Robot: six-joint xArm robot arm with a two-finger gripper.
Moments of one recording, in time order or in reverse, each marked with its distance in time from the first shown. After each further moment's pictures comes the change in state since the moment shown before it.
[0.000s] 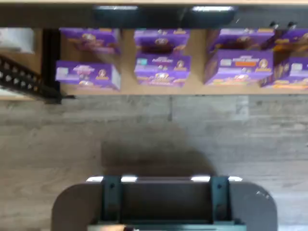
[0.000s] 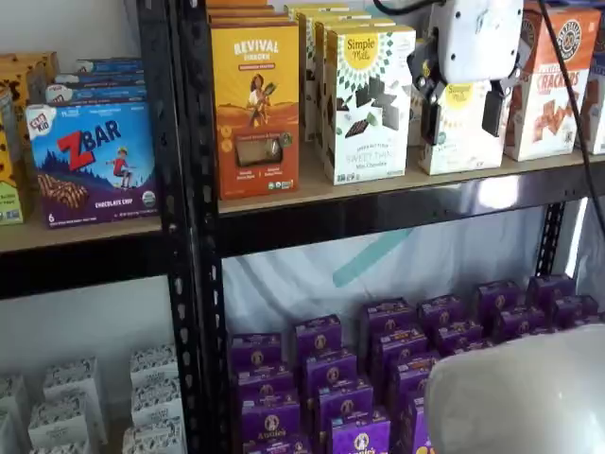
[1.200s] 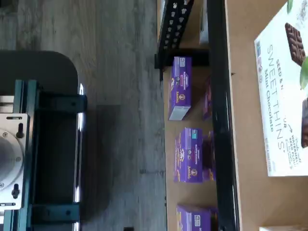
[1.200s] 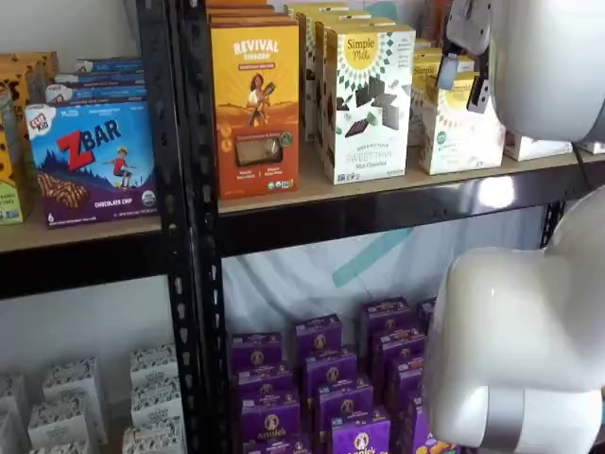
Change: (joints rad) arm -0.434 0.436 -0.270 0.236 -0.106 -1.943
